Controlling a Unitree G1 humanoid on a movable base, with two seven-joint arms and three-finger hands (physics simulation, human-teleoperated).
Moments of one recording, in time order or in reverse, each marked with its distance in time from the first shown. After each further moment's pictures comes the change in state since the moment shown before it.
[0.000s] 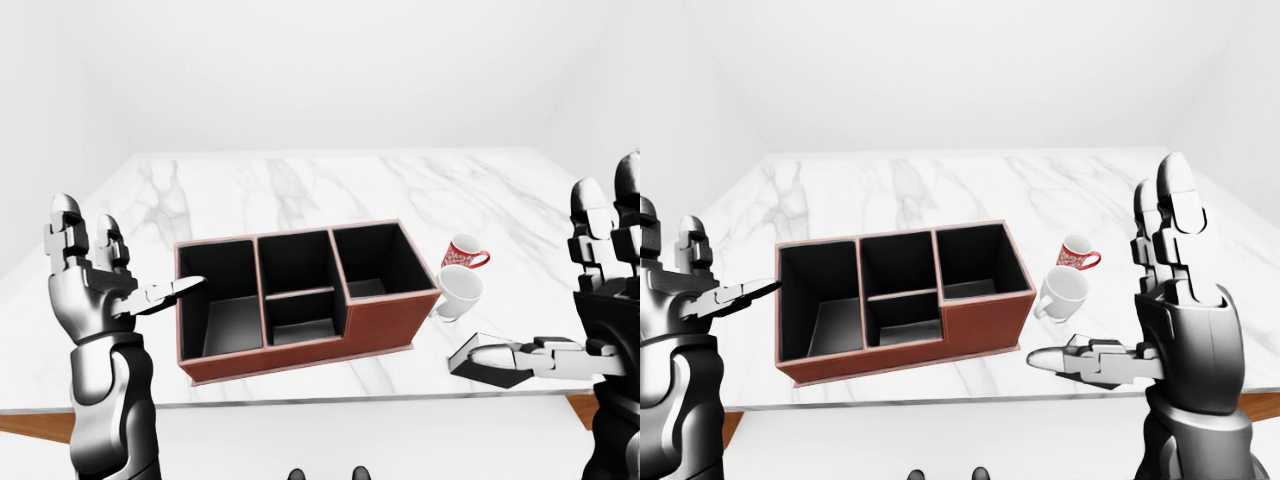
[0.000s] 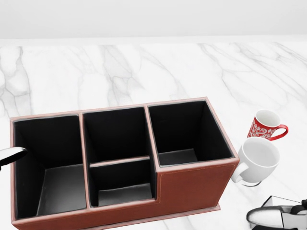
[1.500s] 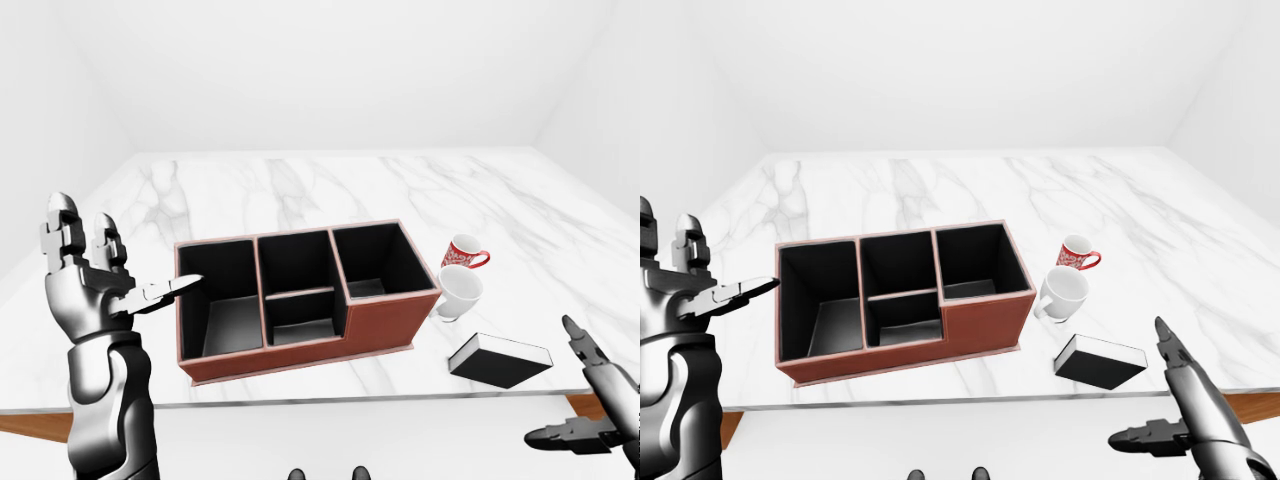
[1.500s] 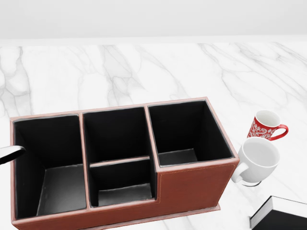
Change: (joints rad) left arm -0.008 0.008 0.007 0.006 -0.004 0.000 0.003; right arm 0.149 0.002 -0.317 0.470 -0.743 0.000 0.343
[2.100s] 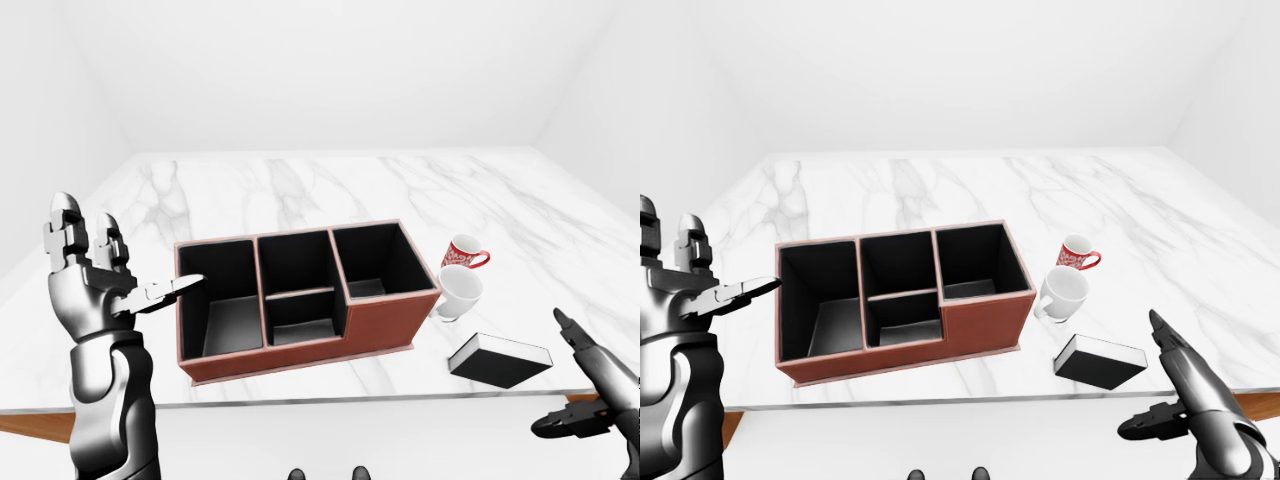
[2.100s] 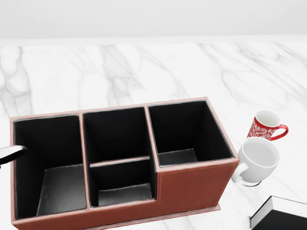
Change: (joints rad) left arm -0.002 -0.002 -0.007 0.002 0.007 0.000 0.001; right arm -0.071 -0.143 0.055 0.154 -0.093 0.000 0.000
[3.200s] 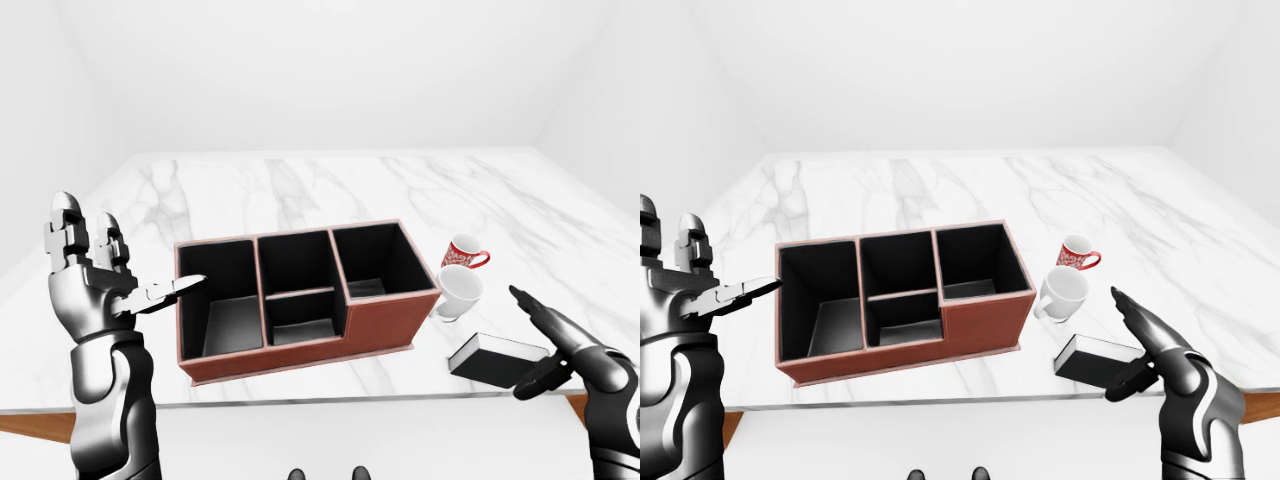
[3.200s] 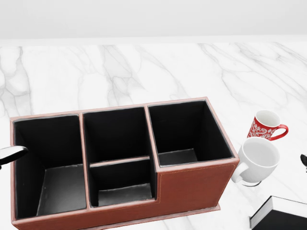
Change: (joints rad) left arm 0.003 -0.004 -0.002 -0.008 0.005 0.000 -0.002; right arm -0.212 -0.230 0.211 0.328 -0.027 0.000 0.000
